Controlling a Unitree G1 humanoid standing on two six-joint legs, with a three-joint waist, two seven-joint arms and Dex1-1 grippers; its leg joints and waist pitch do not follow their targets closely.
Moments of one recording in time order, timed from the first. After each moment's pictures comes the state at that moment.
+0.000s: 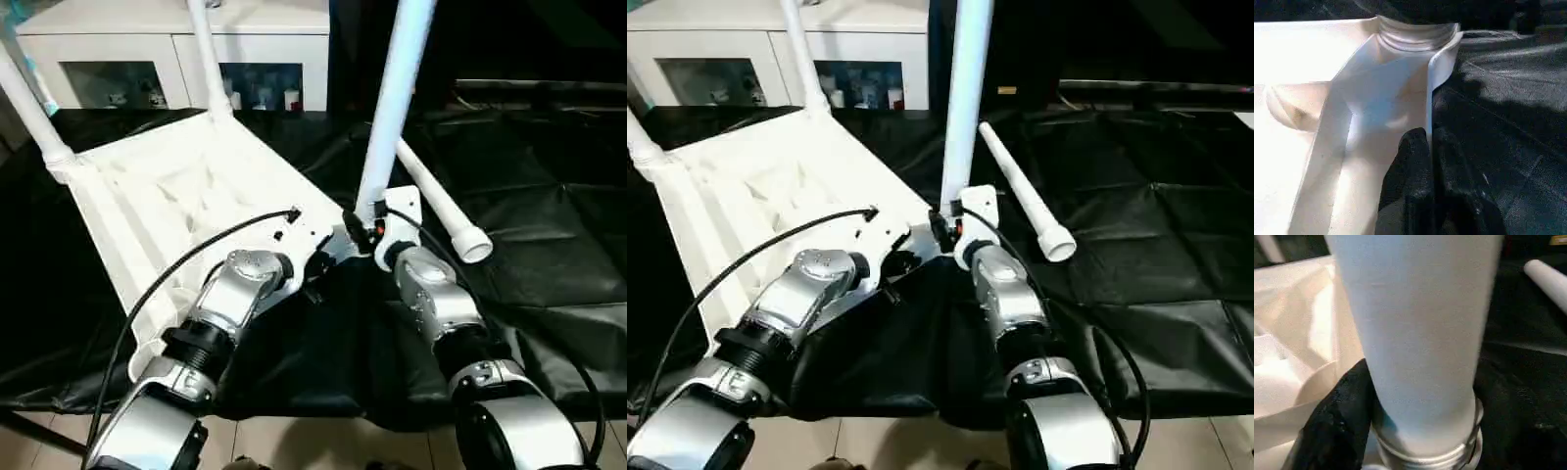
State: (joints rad) left arm -0.67 0.15 -0.26 0.58 0.06 0.38 -0.62; right arm -0.71 0.01 -0.07 0.87 0.09 0.01 0.32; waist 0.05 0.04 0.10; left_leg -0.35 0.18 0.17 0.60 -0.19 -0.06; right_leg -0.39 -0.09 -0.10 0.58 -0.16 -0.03
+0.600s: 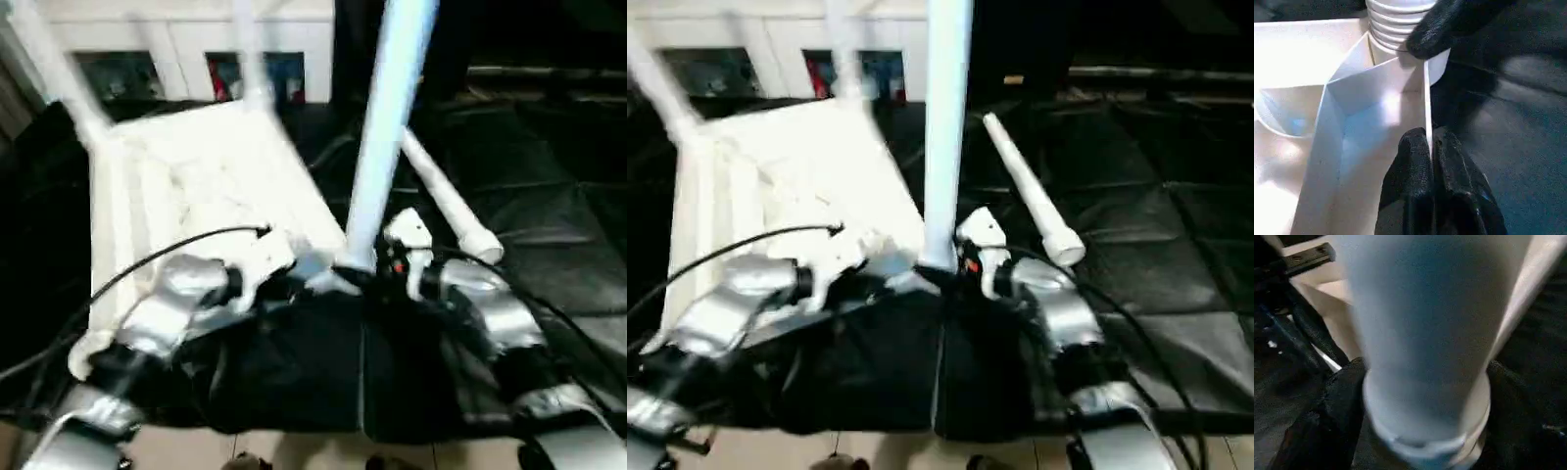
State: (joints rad) left arm -0.51 0.42 -0.30 0.34 -0.02 0.22 -1.07; right arm -0.55 -0.26 0.13 0.58 0.12 0.08 0.97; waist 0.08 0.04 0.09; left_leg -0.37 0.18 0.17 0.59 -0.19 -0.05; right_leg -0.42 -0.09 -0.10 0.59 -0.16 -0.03
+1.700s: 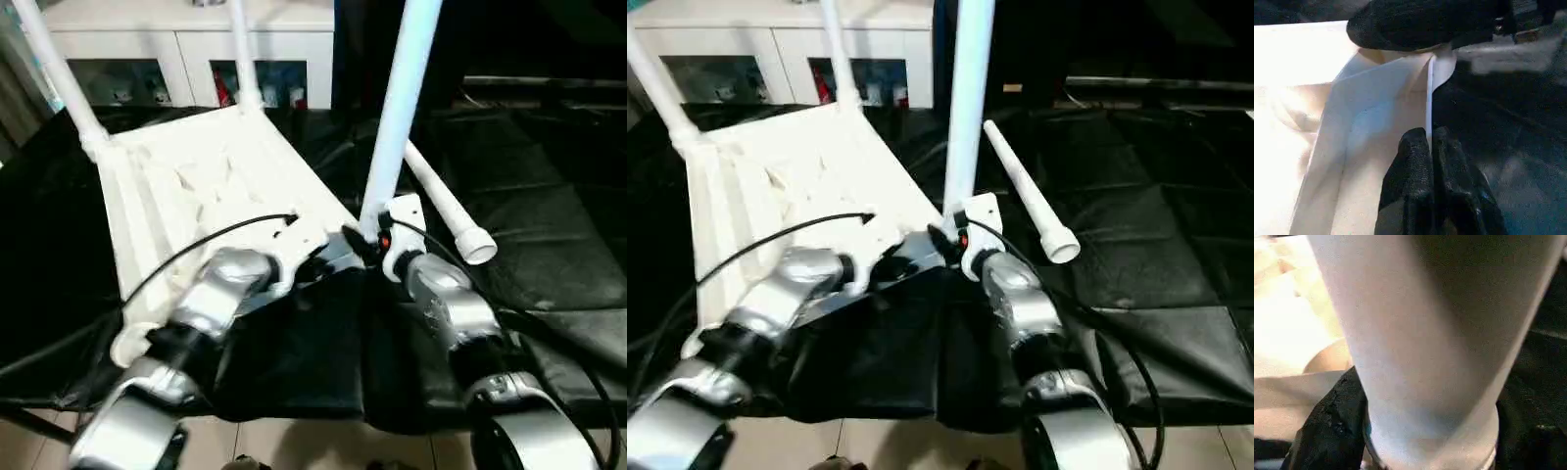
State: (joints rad) left arm -0.67 0.18 -0.29 0.60 0.07 0.29 -0.74; right arm -0.65 -0.04 -0.02 0.77 0.09 0.10 0.33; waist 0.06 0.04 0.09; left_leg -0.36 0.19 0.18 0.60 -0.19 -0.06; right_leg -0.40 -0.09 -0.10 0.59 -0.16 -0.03
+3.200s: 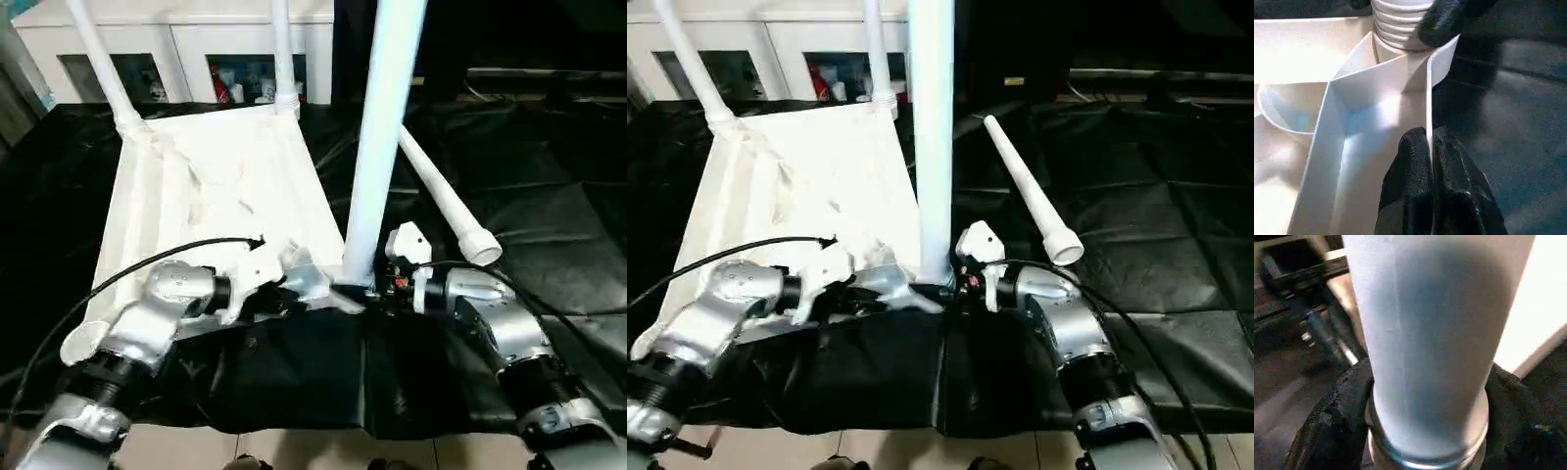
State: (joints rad) left arm -0.51 0.41 -0.29 0.41 0.00 0.14 -1.07; right arm -0.50 -0.25 0.13 0.55 0.14 0.06 0.96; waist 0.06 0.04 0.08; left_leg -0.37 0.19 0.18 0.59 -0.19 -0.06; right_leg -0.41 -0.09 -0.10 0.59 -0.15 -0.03
